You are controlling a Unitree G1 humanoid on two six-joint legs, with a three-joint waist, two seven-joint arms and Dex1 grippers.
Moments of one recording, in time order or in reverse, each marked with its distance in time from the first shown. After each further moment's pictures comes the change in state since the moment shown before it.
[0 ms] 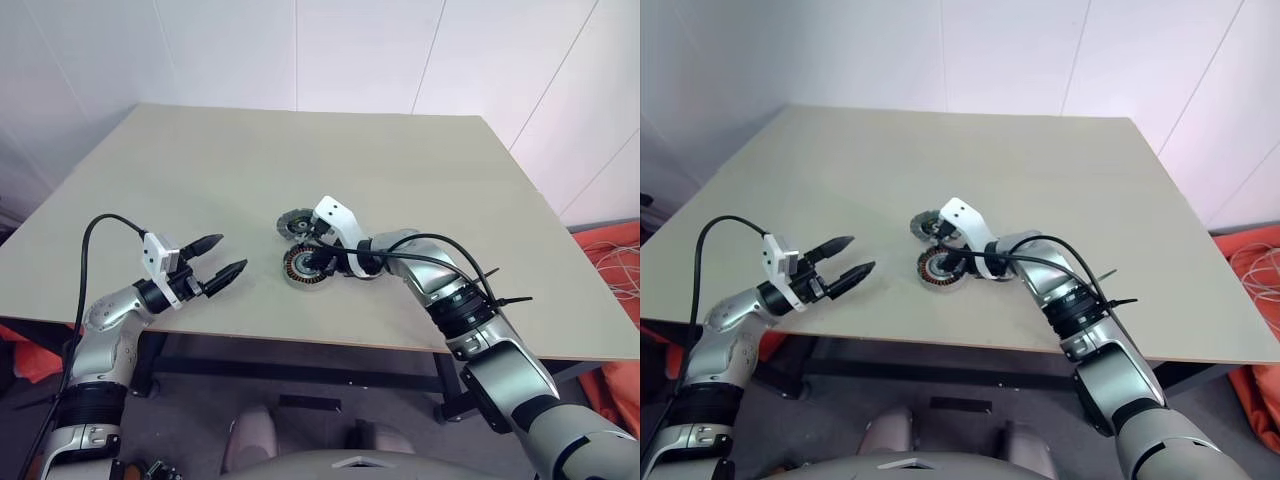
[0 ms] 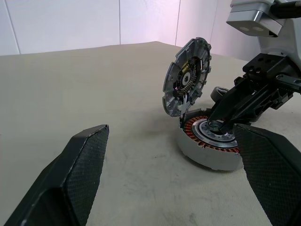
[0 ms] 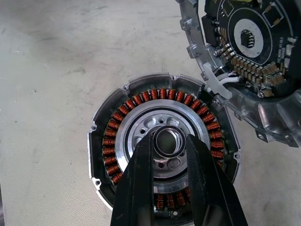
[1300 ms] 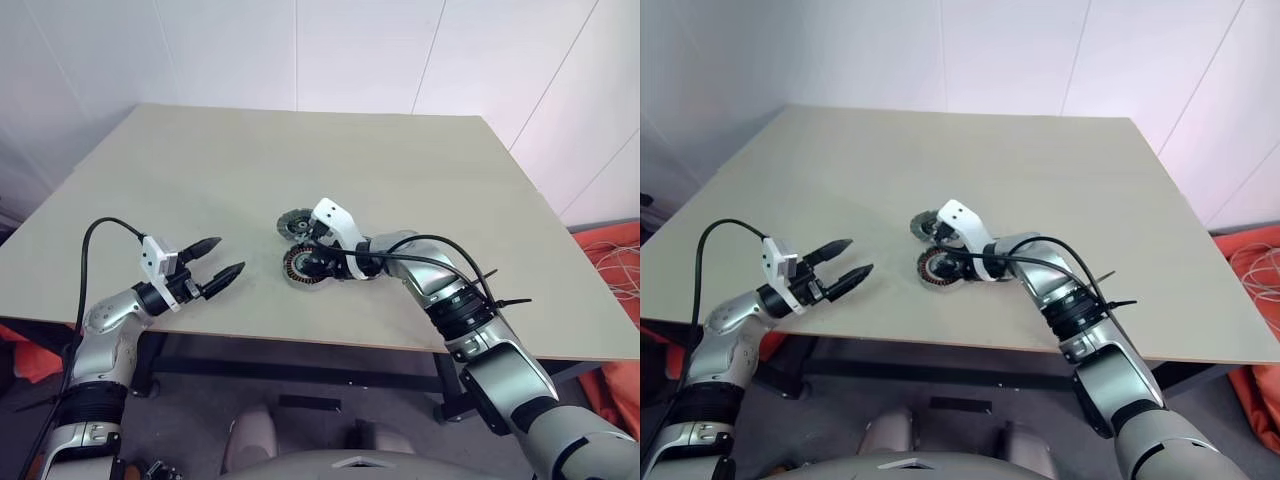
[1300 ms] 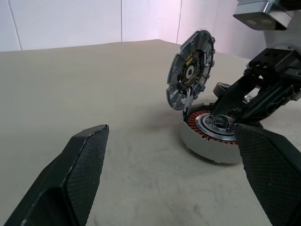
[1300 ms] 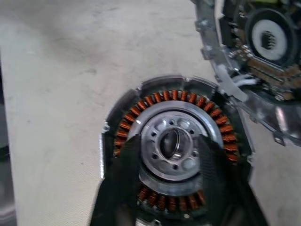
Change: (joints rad) left arm -0.009 0.000 0.000 0.068 0.001 -0.044 -0.023; right arm 0.009 0.010 0.003 -0.013 -0.001 0.002 0.027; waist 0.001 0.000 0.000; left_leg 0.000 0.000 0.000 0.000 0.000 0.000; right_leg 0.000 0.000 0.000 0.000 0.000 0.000
